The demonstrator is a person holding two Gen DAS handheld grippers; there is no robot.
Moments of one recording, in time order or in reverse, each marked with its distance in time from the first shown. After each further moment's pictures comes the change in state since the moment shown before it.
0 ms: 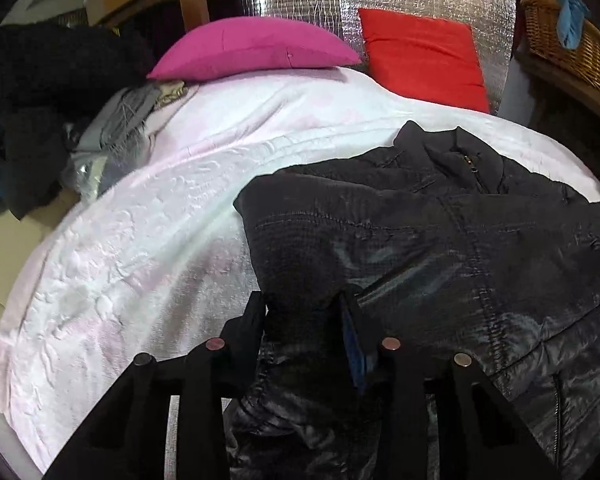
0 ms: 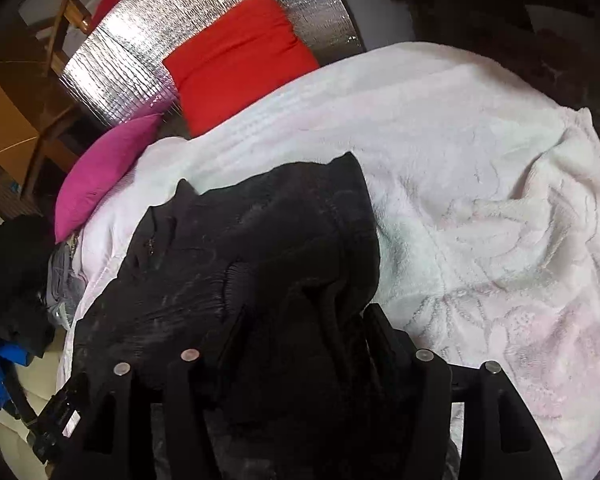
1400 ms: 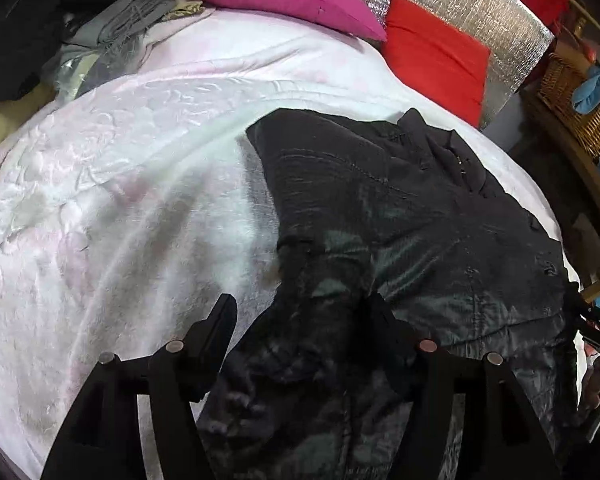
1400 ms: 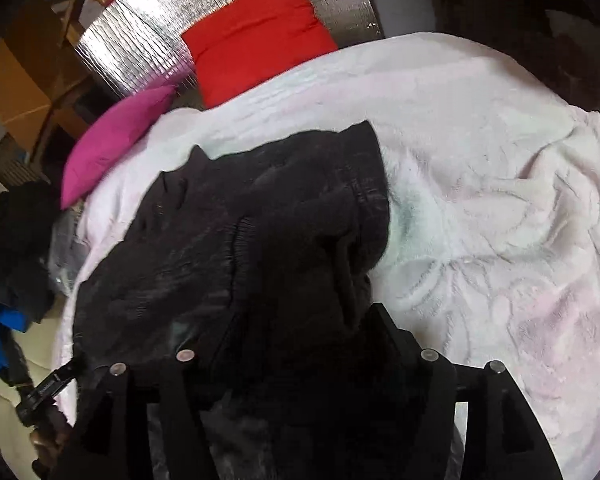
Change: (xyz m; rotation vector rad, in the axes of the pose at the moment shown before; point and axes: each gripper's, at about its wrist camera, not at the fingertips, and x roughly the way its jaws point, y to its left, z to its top) left arm 0.011 0.055 -0.017 -0.235 0.172 -0.257; right arm -0.004 0.009 -0.020 -0.073 0.062 0.026
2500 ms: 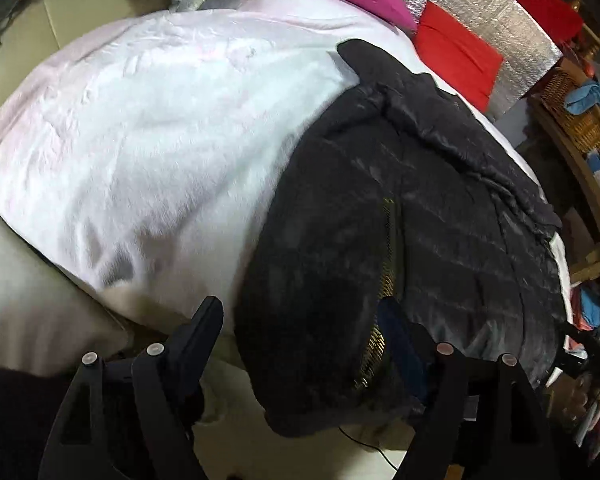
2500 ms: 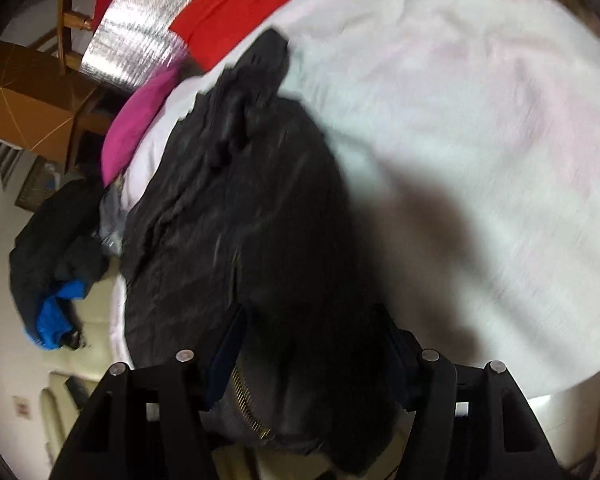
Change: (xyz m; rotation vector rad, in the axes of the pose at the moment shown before) left arm -0.118 0.056 -0.201 -0.158 0.051 -0.006; right arm -0.090 -0.100 -0.161 0.188 0.189 0.220
